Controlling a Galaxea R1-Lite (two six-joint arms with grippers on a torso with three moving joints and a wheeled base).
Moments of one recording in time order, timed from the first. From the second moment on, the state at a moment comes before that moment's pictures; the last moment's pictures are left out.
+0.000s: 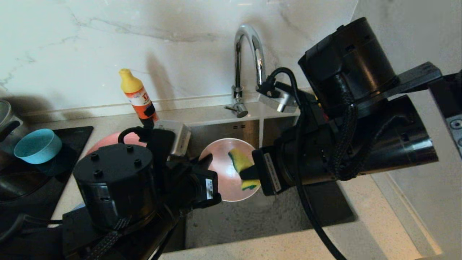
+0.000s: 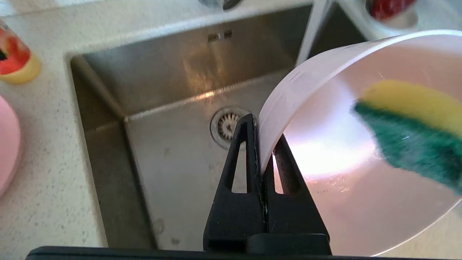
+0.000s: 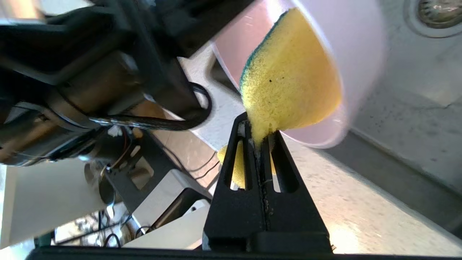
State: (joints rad) left arm -0.87 1.61 -0.62 -0.89 0.54 -0.05; right arm 0.89 1.73 -1.63 0.49 0.08 0.37
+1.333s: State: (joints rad) left arm -0.88 1.54 -0.61 -0.88 0.51 -0.04; right arm 0.89 1.71 -1.53 0.50 0.09 0.37
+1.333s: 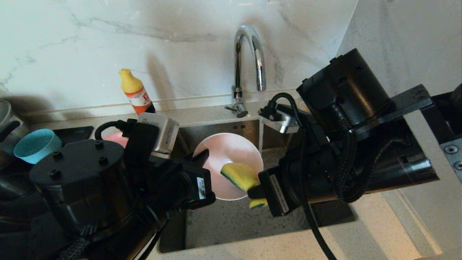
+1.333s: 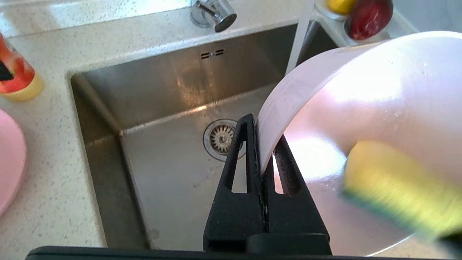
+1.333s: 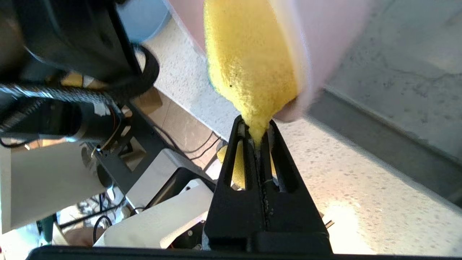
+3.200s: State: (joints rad) left arm -0.76 1.63 -0.65 -0.87 0.51 -0.09; right arm 0.78 1.47 -1.54 0.55 0.09 0.38
